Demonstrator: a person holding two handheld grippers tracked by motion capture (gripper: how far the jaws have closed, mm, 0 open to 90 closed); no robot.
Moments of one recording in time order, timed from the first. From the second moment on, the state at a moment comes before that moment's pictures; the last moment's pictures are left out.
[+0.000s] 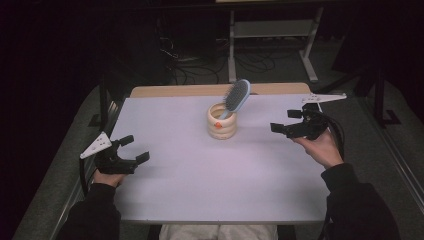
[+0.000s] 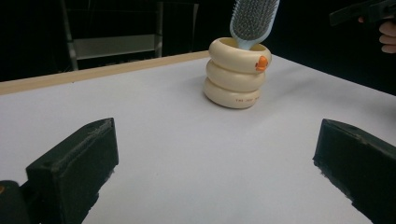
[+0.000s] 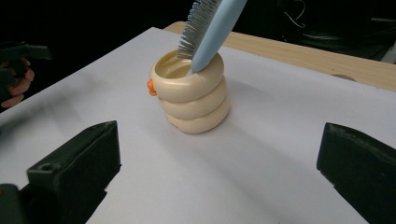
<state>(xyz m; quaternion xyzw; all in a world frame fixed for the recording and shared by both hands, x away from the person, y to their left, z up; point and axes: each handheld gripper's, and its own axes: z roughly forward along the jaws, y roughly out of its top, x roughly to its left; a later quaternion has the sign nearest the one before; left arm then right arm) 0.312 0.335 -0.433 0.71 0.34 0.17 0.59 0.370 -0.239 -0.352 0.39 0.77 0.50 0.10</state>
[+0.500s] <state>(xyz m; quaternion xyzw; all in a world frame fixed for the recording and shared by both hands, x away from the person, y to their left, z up) 0.312 0.335 -0.433 0.71 0.34 0.18 0.59 0.352 -0.256 -0.369 0.41 0.76 0.50 0.11</state>
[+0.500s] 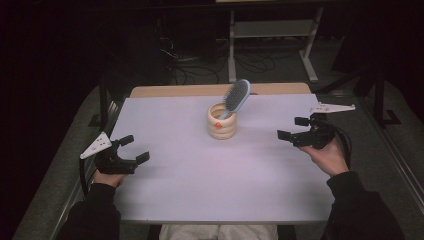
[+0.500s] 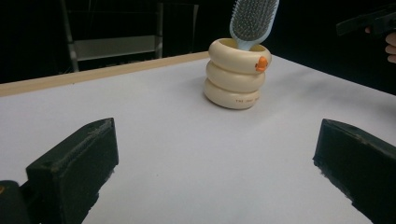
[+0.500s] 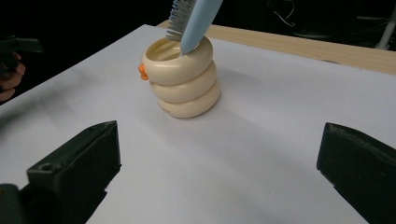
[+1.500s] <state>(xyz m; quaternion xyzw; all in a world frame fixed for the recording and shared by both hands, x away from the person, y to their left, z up) 0.312 0.336 -0.433 0.71 0.34 0.18 0.59 0.309 -0.280 -0.413 0.42 0.74 0.50 0.15</state>
